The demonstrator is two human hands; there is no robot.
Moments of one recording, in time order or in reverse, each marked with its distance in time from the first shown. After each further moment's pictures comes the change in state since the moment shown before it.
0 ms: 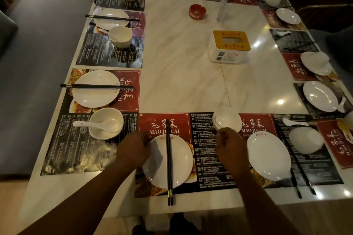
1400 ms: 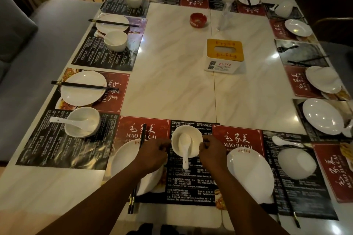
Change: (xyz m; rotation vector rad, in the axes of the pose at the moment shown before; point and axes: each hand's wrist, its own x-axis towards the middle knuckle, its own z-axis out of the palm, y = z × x) left_hand 0.010 0.127 0.073 -0.337 -0.190 -0.024; right_hand 0.061 0.062 0.000 0.182 -0.237 0.118
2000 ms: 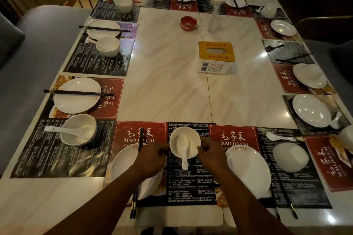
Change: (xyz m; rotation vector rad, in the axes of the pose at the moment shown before) left_hand 0.000 -0.009 -0.002 0.037 -0.066 0.036; right_hand -0.013 -0.005 -0.012 0.083 -0.087 0.037
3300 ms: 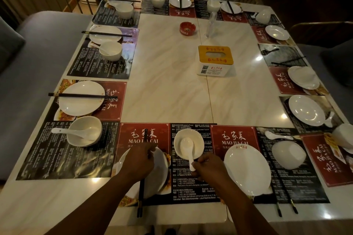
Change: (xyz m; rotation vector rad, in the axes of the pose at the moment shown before) left_hand -0.021 -0.033 -0.025 0.217 0.261 0.015; right_hand -0.050 0.000 0.012 0.200 -0.126 0.244
